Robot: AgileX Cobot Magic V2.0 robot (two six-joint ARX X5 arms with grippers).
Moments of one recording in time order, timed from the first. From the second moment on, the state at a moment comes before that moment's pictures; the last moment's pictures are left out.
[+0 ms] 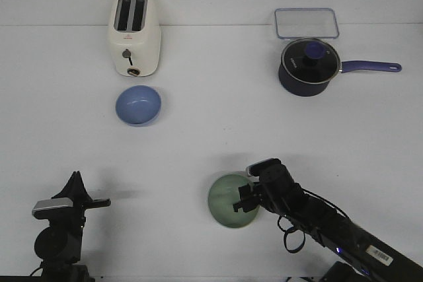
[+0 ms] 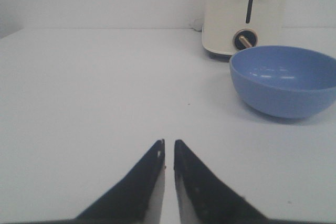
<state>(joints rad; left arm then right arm) -0.05 0.00 0.03 0.04 -0.20 0.00 0.69 1.13 0.61 -0.34 -0.06 0.42</state>
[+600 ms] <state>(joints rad) -0.05 0.38 0.37 0.08 -0.14 -0.37 0.69 0.57 0.61 -0.40 0.16 0.35</state>
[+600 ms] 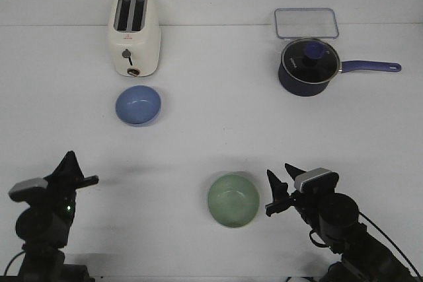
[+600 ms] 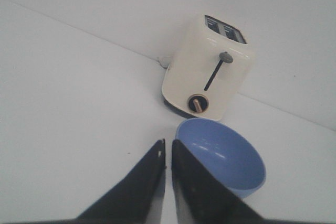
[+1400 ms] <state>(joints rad) -0.05 1.87 1.38 -0.37 -0.03 -0.30 0.69 0.60 0.61 -0.41 0.18 0.33</state>
